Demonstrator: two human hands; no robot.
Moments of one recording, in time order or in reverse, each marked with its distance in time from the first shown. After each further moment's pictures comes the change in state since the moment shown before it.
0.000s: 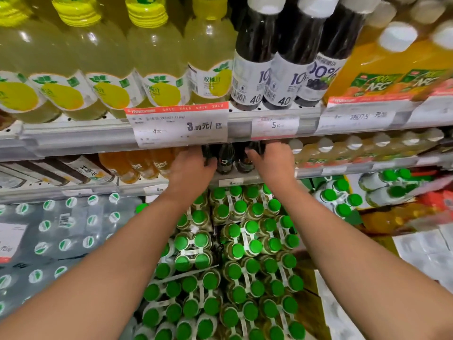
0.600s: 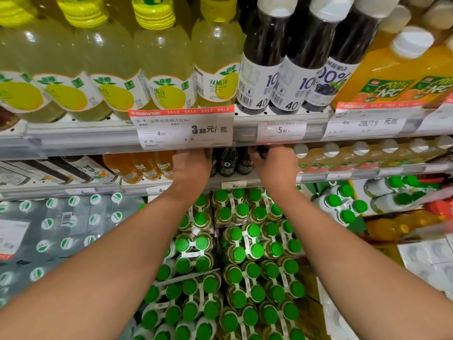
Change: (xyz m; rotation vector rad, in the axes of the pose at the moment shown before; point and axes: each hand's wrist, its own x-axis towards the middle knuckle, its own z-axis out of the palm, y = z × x) left_hand 0.022 0.008 0.000 0.360 0.038 -0.062; right_hand 0.000 -0.006 0.008 0.073 0.107 -0.007
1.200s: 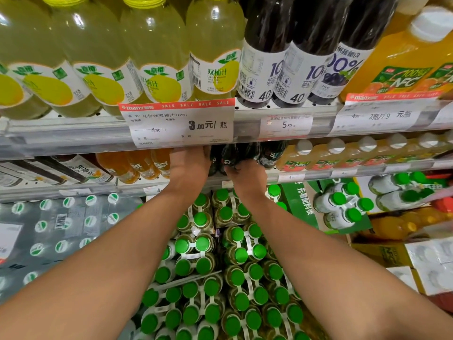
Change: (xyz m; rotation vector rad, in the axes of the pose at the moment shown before) left_hand -0.007 -0.021 0.021 -0.430 -0.057 -0.007; right_hand -0.016 -0.003 0.096 0.065 -0.293 0.147
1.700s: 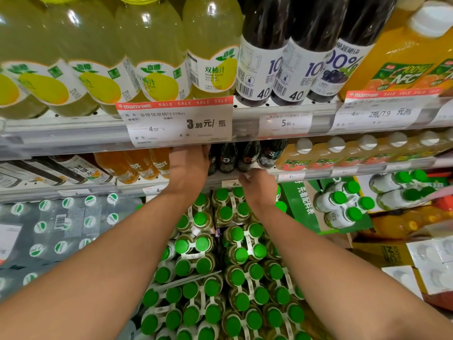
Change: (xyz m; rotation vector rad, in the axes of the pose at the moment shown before) left_hand 0.002 0.012 -0.001 0.211 0.076 0.060; right_hand -0.016 0.032 -0.008 0.009 0.044 -0.001
